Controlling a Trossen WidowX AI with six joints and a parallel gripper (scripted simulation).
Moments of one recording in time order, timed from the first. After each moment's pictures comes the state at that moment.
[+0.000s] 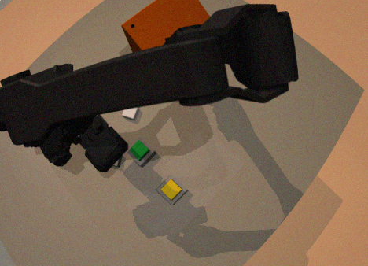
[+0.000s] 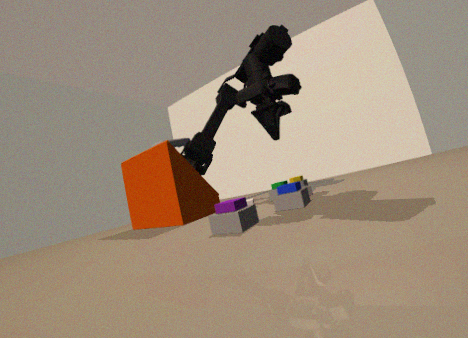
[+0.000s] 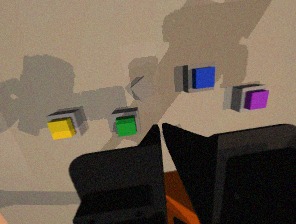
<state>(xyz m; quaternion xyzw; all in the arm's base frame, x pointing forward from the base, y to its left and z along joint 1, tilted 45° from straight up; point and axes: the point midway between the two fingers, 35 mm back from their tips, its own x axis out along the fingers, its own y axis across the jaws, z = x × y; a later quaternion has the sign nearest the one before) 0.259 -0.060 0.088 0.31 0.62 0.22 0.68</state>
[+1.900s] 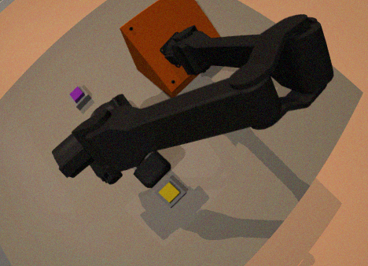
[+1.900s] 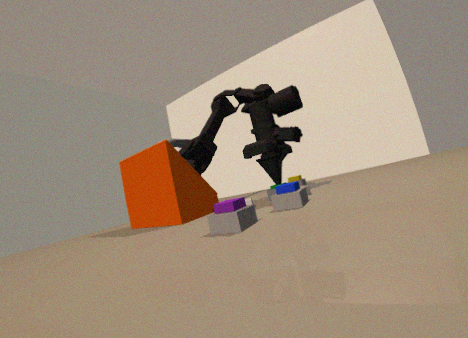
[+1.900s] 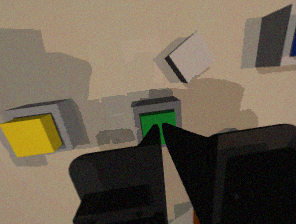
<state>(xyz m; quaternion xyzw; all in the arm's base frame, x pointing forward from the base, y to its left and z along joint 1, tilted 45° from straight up) 0.242 0.048 0.050 0.31 0.62 0.22 0.68</state>
